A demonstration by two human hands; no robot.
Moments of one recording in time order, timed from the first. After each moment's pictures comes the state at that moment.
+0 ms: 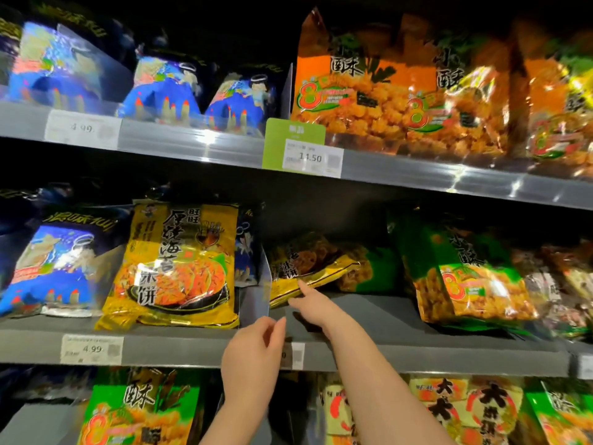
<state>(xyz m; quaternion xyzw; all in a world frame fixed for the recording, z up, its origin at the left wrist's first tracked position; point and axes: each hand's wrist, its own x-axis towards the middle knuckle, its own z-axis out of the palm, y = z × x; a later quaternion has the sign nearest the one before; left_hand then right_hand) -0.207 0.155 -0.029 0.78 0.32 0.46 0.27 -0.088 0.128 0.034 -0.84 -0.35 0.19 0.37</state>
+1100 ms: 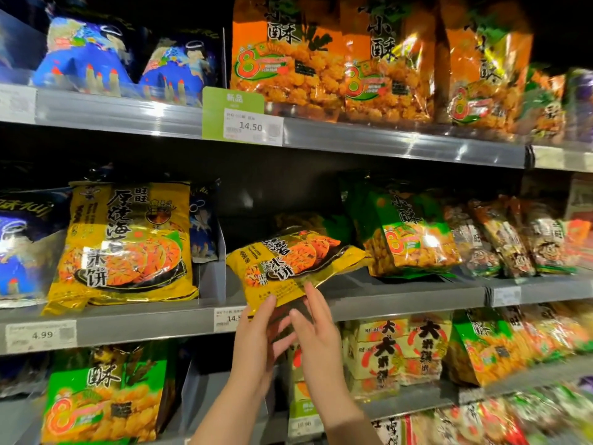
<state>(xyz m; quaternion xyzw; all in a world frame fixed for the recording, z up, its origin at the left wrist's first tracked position) -0.200 0.090 -0.032 0.45 0.11 0.30 0.83 -0.158 0.011 -0.037 -0.62 -0.31 0.06 0.72</state>
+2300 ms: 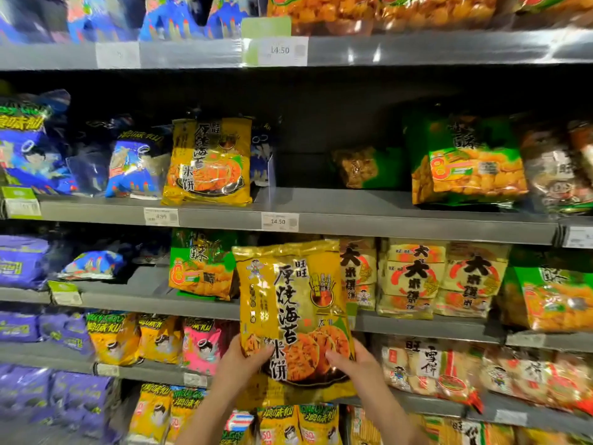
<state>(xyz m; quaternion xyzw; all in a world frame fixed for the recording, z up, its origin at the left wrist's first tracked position) -0.334 0.022 -0.176 0.68 0.46 0.22 0.52 -0.166 -0.112 -0.197 -0.62 -0.23 0.39 0.64</state>
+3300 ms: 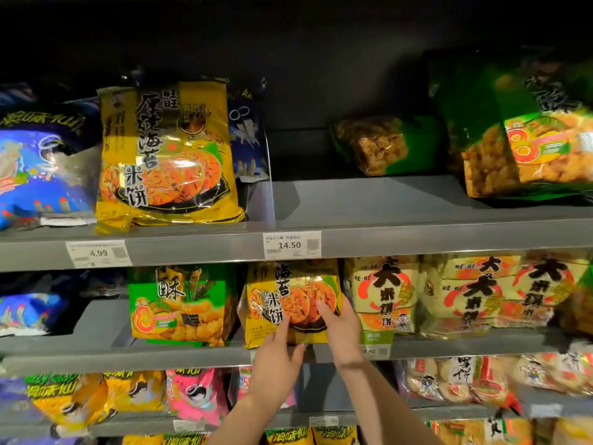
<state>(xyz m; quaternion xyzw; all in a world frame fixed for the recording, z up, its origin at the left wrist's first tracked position) -0.220 0.155 -0.230 0.87 0.36 0.14 0.30 -0.112 0.096 -0.212 -0.67 -0.14 0.22 0.69</state>
